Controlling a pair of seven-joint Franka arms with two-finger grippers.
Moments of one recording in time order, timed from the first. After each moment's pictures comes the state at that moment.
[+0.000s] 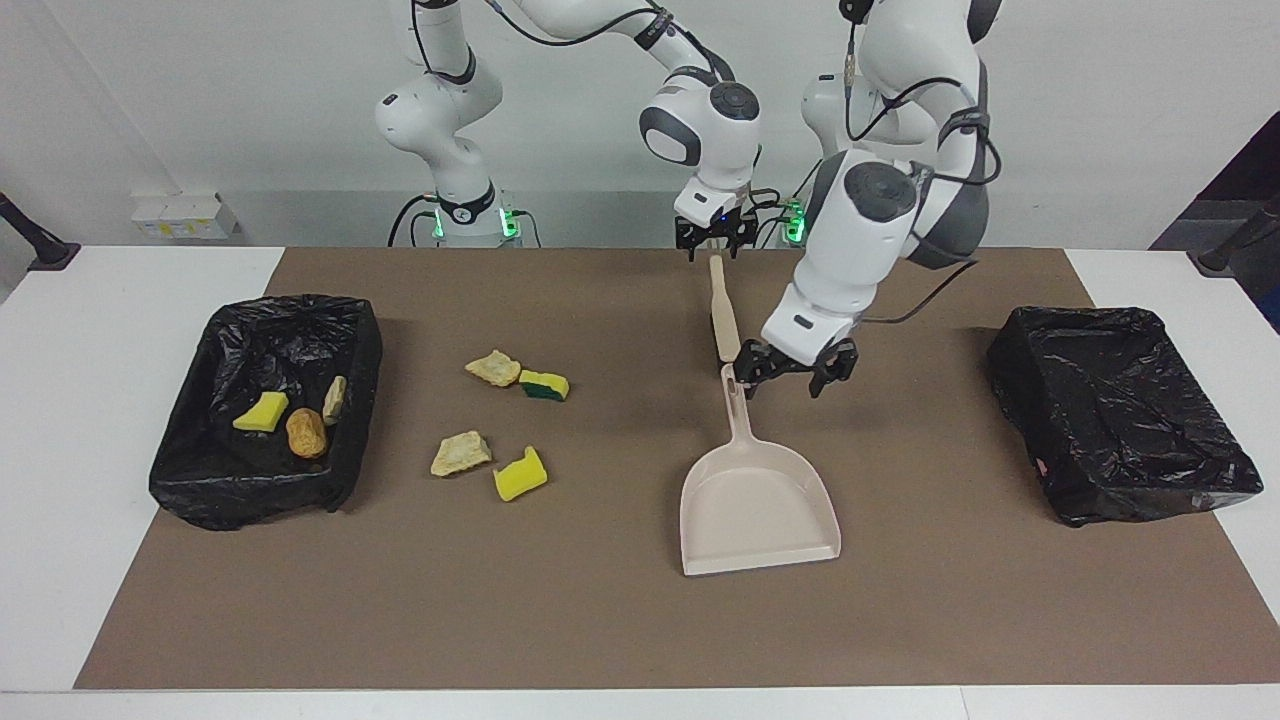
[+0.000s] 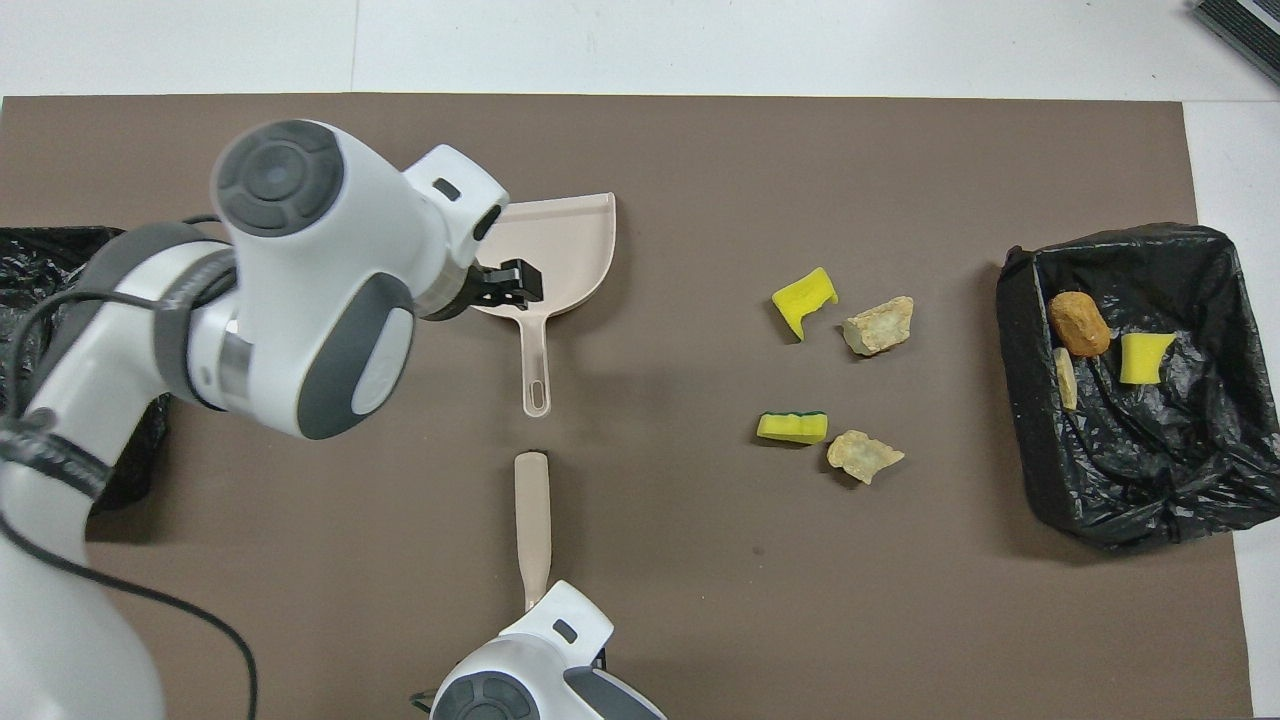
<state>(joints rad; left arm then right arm) -0.37 0.31 -0.11 -1.66 -0.05 2.04 -0.46 0.79 0.17 0.26 -2.07 0.09 2.20 0.94</state>
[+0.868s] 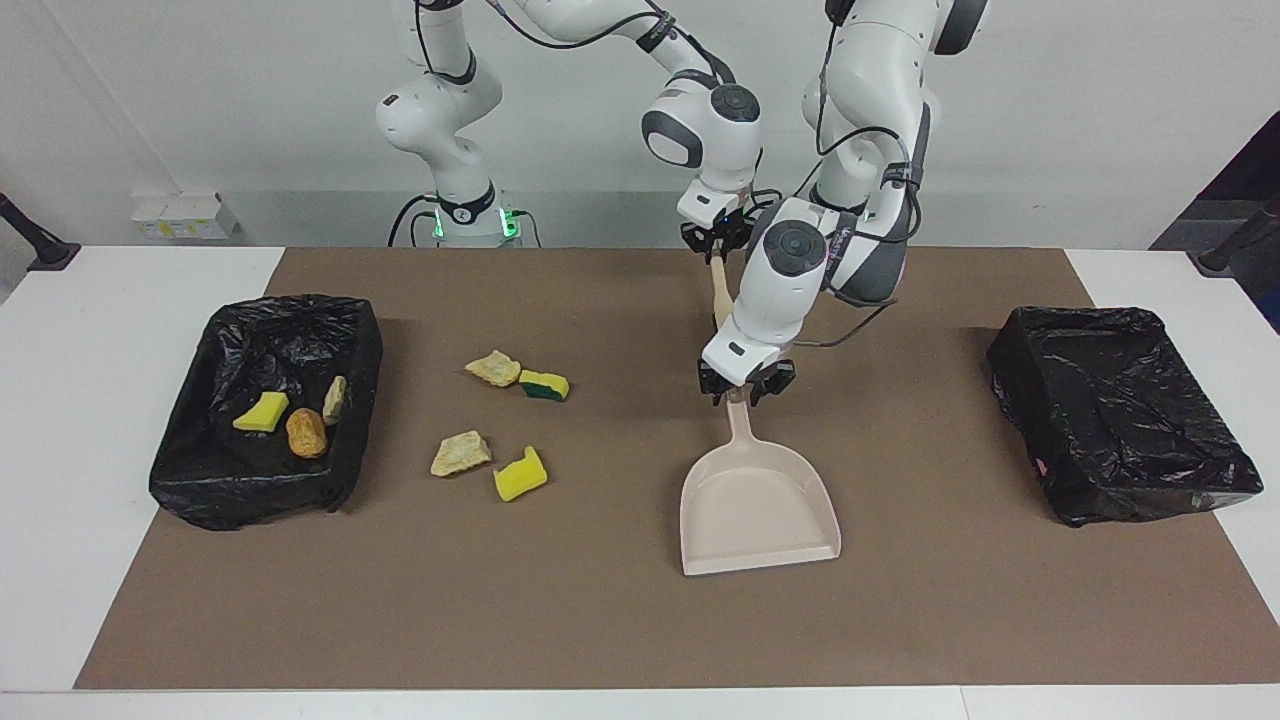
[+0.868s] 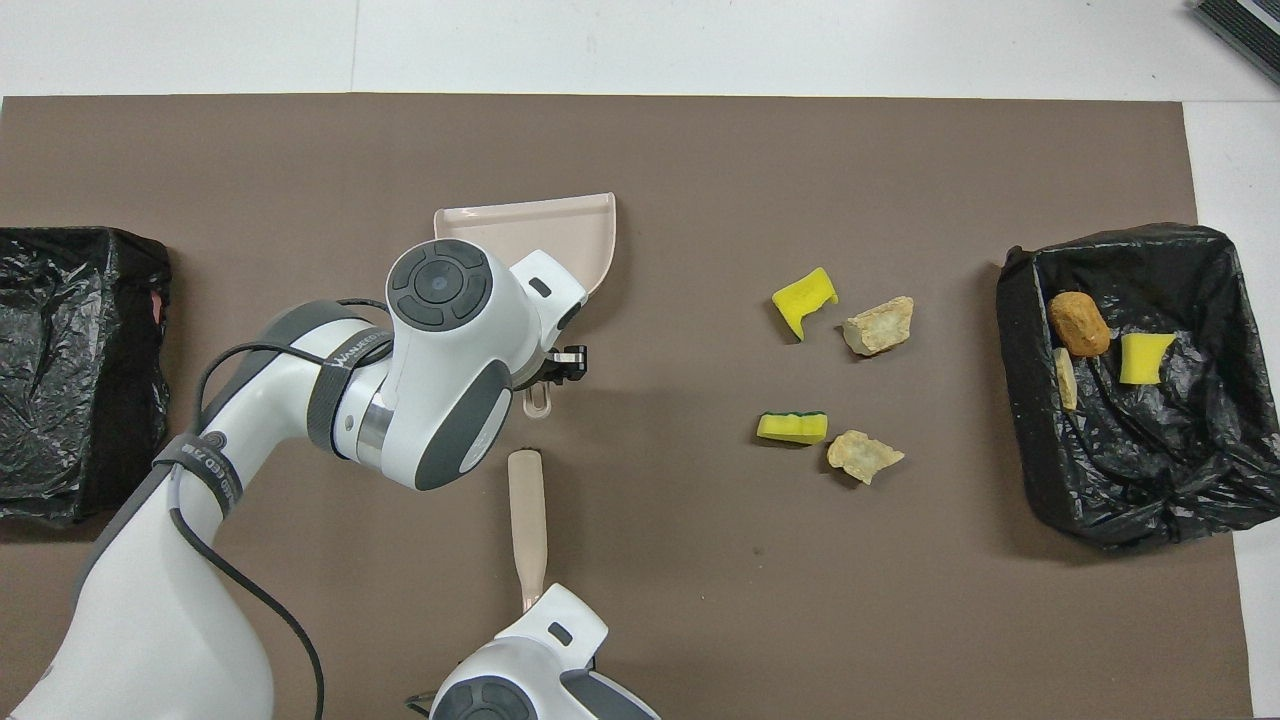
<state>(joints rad) -0.44 0.32 -0.11 -1.83 -0.05 2.13 -0.46 0.80 0.17 0.26 -2.07 0.09 2.22 0.94</state>
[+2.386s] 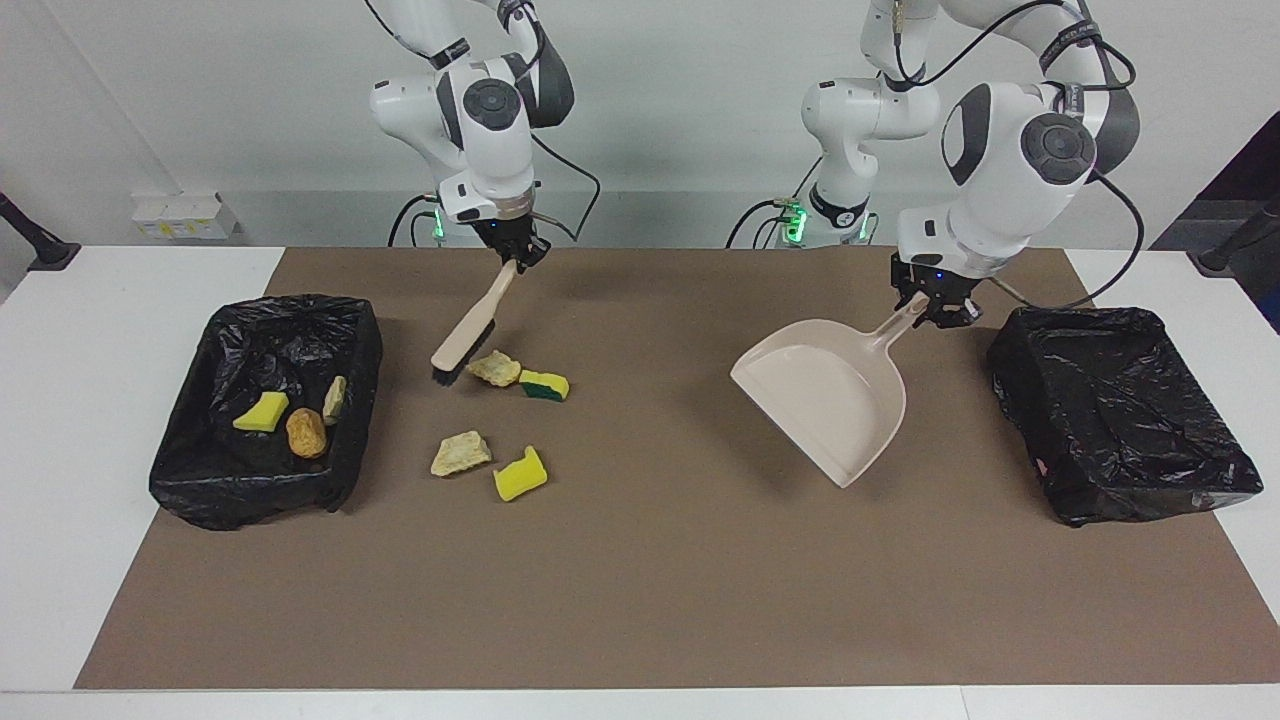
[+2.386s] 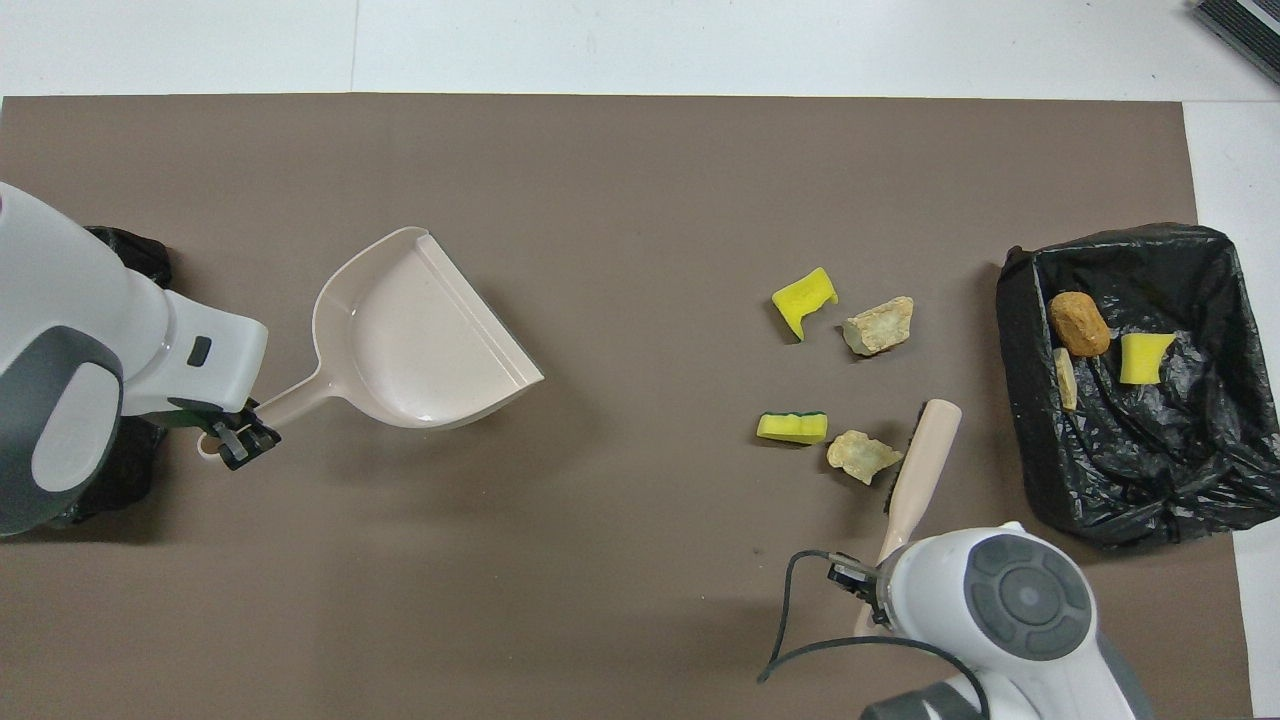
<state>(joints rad) -0.10 -0.05 -0.09 -1.94 -0.01 1.67 0.87 0.13 -0.42 0.24 -2.56 0.09 1.95 0.77</state>
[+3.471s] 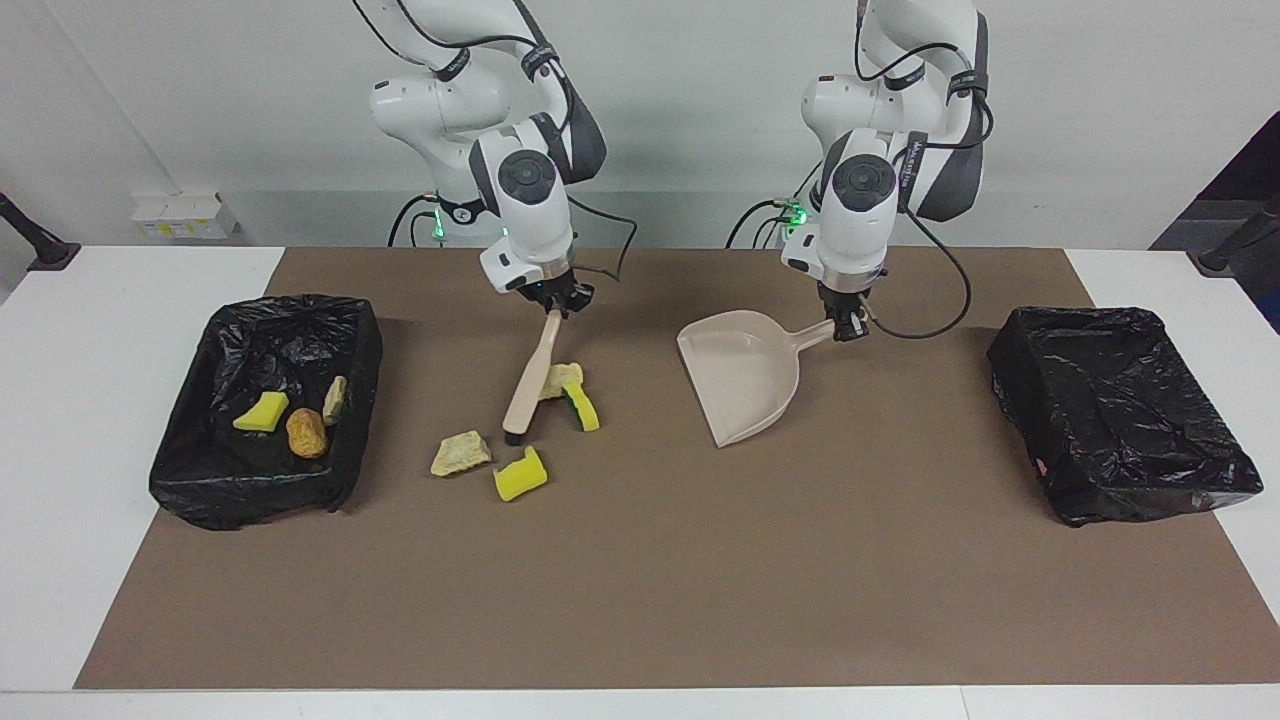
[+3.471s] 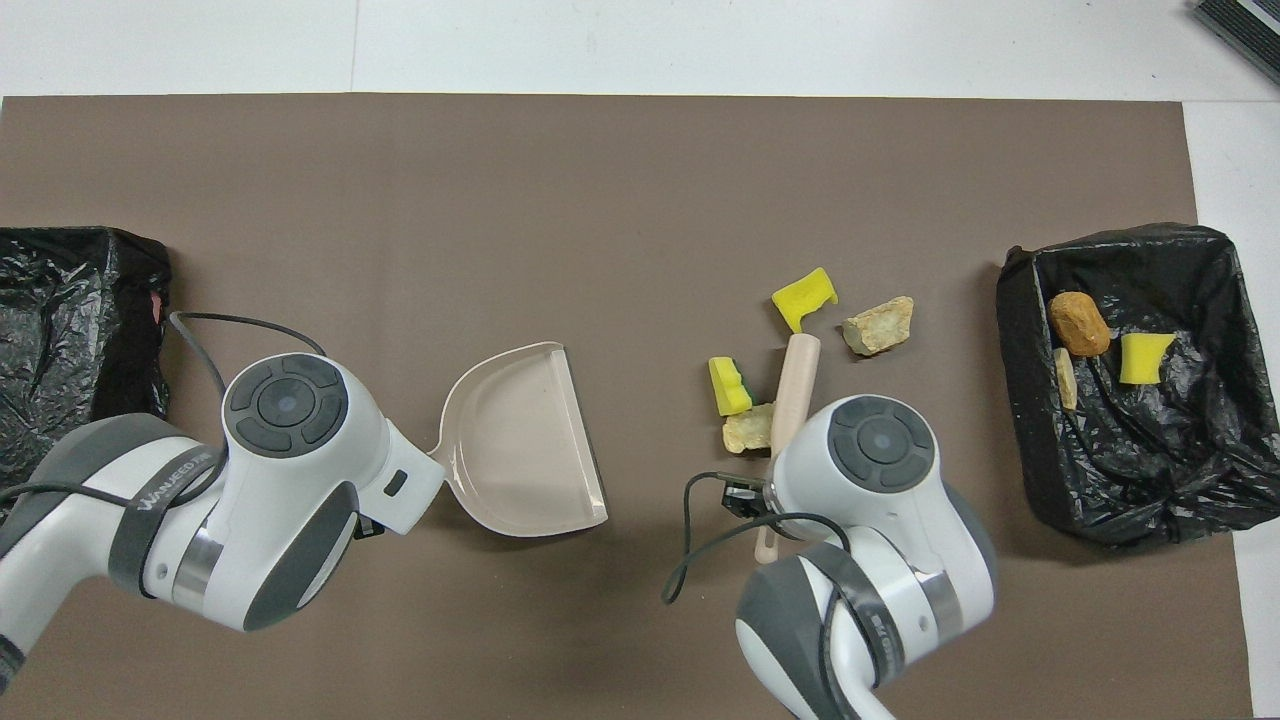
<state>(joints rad) -0.31 -0.08 -0.10 -2.24 0.14 1.97 0.91 0.25 0.03 0.26 -2.21 0.14 2.06 0.69</state>
